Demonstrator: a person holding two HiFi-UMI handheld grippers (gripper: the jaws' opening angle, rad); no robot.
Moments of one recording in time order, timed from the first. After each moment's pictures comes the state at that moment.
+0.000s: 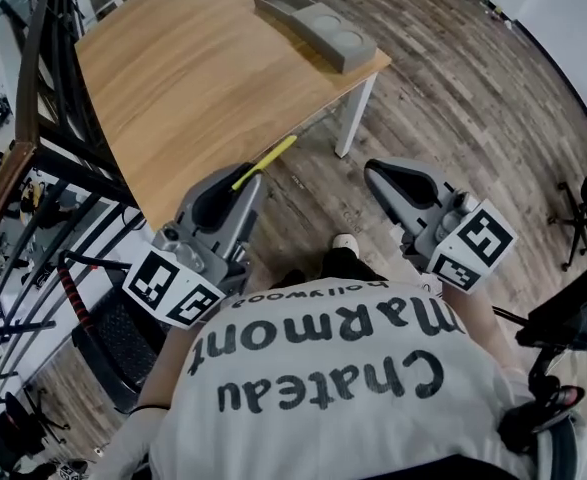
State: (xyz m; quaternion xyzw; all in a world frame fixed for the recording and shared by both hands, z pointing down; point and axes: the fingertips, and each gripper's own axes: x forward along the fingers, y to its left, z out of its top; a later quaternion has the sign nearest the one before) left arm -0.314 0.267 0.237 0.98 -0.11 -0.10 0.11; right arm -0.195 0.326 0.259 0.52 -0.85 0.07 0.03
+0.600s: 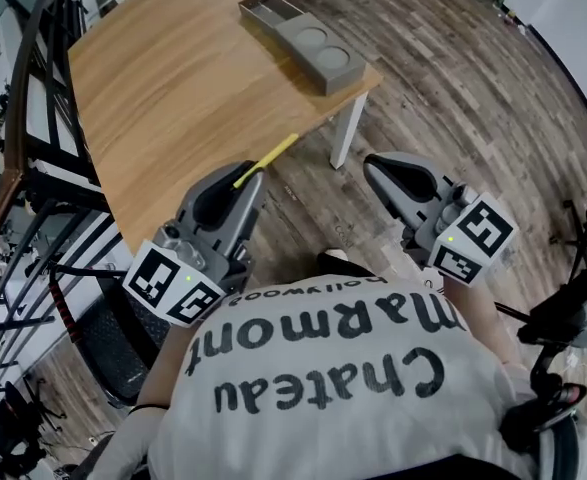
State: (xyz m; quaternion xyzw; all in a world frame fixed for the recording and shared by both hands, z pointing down) left arm -0.209 0.220 0.240 0.98 -0.14 -0.08 0.11; right arm -0.087 0.269 0.268 0.50 -0.86 0.09 0.03
